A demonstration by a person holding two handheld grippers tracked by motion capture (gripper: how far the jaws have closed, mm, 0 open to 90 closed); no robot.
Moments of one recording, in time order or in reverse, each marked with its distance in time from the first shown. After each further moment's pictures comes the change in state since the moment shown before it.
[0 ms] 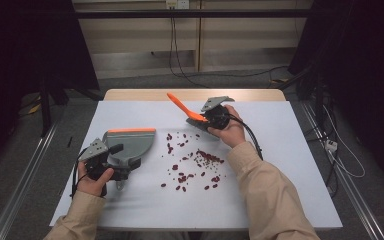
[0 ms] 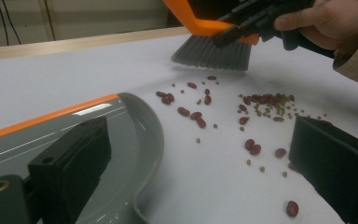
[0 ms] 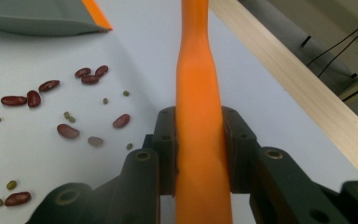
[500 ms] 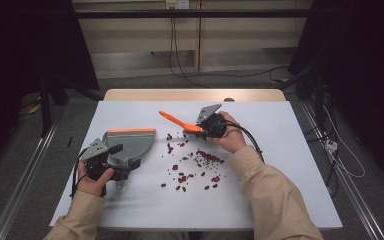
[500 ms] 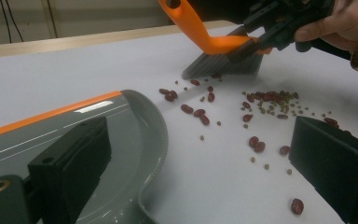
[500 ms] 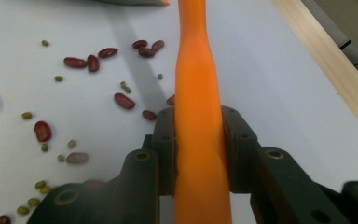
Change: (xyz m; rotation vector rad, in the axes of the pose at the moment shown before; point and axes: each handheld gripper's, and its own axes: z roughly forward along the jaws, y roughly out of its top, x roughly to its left) left arm 0.002 -0.001 0.000 0.005 0.006 0.001; right arm 0.024 -0.002 -0.002 0.059 0.109 -0.139
